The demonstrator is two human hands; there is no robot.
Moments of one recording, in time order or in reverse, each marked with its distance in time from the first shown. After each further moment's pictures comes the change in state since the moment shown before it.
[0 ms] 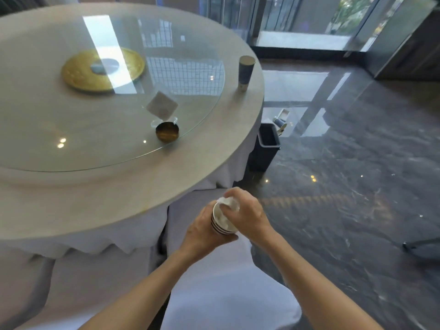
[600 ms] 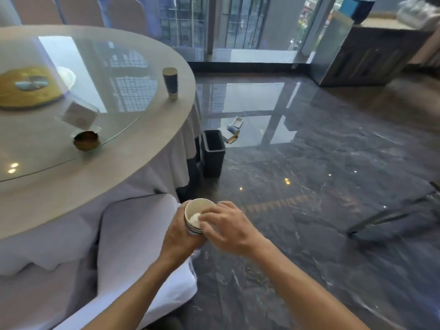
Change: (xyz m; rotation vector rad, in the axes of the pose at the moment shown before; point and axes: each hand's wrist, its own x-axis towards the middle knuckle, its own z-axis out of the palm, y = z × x) left_hand -0.045 0.179 0.181 -0.184 0.119 0.091; right_hand -0.127 0.134 -0.222 -0.300 -0.165 -0.341
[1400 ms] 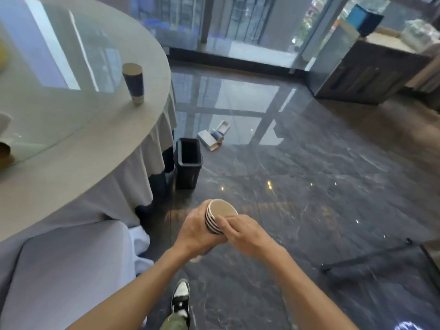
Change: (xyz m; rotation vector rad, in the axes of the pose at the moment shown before) left_hand 0.244 0.062 0.178 -0.010 -0.179 -0.029; right_hand 0.096 0.256 -0.093 0.134 -0.305 0.412
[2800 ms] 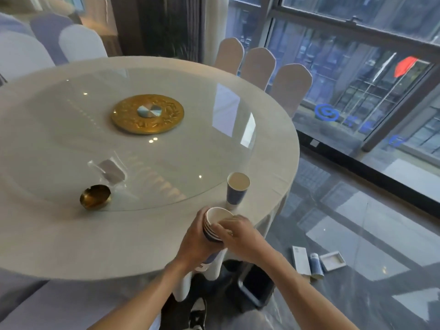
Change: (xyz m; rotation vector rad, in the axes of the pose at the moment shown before) left_hand 0.340 -0.027 -0.223 -0.141 0.857 -0.285; right_hand 0.497 -0.145 -0.161 -0.108 -0.285 -0.786
